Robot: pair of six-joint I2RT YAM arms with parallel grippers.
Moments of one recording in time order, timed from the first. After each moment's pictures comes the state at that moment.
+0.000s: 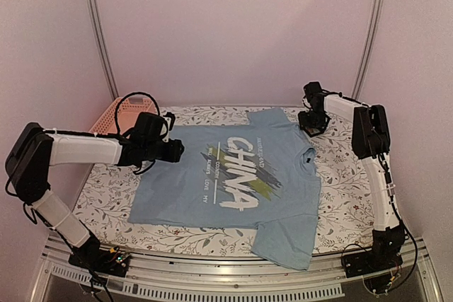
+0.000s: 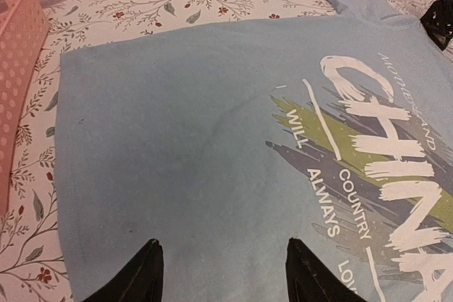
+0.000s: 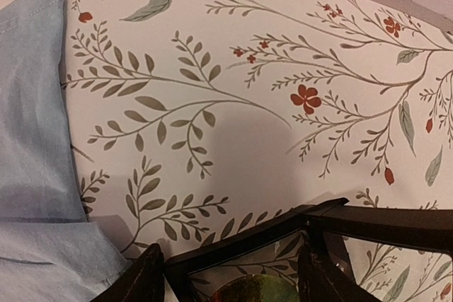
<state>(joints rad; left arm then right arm) -0.56 1.57 0.85 0.02 -0.18 -0.25 0.20 2.55 2.18 -0.65 0.21 0.09</state>
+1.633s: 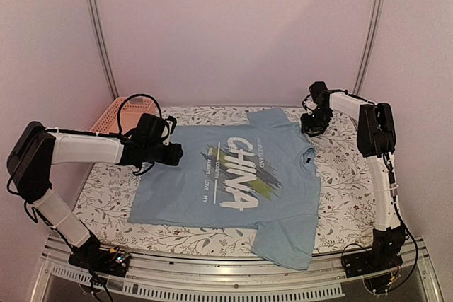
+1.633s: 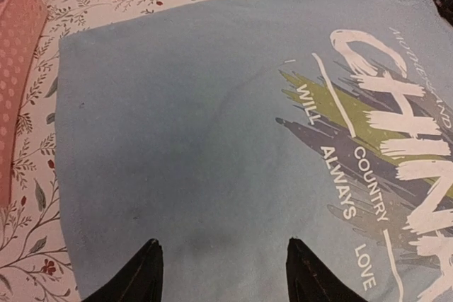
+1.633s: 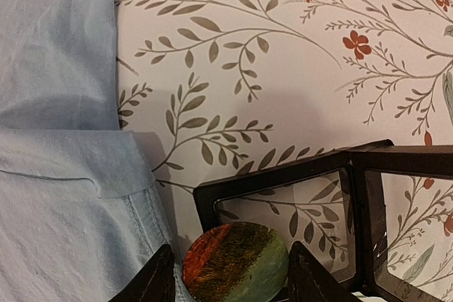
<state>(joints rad) -0.56 1.59 0.86 -0.04 -0.19 -0.22 0.17 2.49 2.13 -0.76 0.01 -0.01</state>
